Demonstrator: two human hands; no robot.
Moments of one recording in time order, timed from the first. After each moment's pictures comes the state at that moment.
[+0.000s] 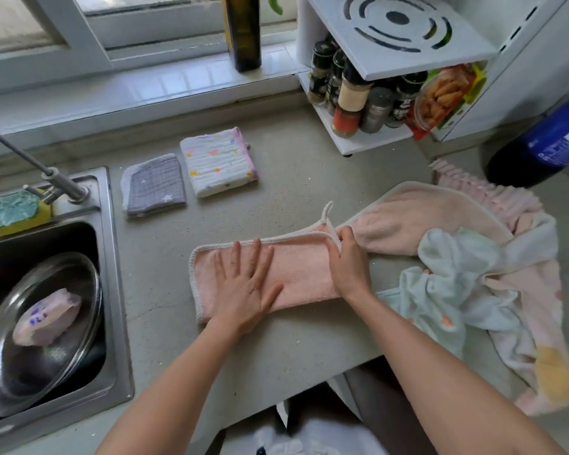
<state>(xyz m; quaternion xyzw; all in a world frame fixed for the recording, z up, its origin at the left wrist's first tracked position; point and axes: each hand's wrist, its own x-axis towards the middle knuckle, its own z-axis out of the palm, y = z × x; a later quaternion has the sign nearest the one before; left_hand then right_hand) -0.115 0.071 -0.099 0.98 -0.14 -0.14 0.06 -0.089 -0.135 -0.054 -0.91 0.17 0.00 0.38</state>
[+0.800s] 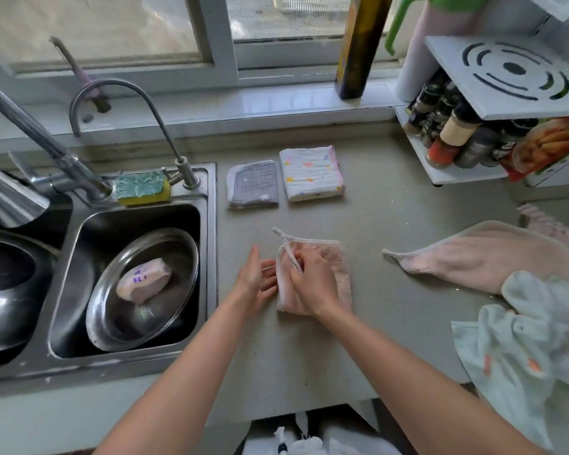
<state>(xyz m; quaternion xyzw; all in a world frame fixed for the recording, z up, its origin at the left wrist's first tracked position) -0.115 0.167 -0.031 0.50 0.40 -0.21 0.74 -0.107 0.050 -0.043 -0.92 -0.01 0.10 0.37</state>
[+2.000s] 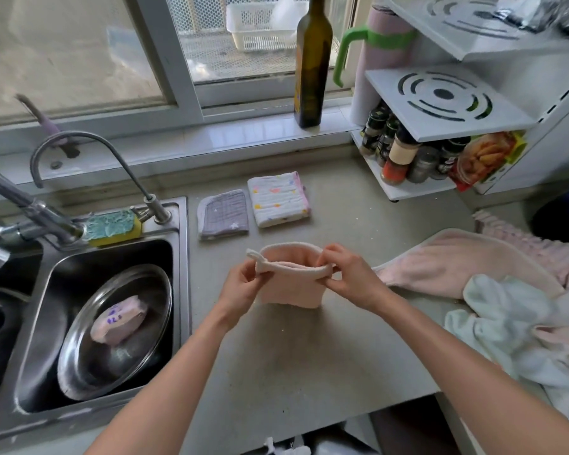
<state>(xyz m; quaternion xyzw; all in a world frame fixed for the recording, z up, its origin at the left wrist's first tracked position) -0.098 0.154 -0.019 0.73 0.09 -0.11 0.67 -0.066 -0.077 0.001 -0.88 -0.21 0.08 0.41</state>
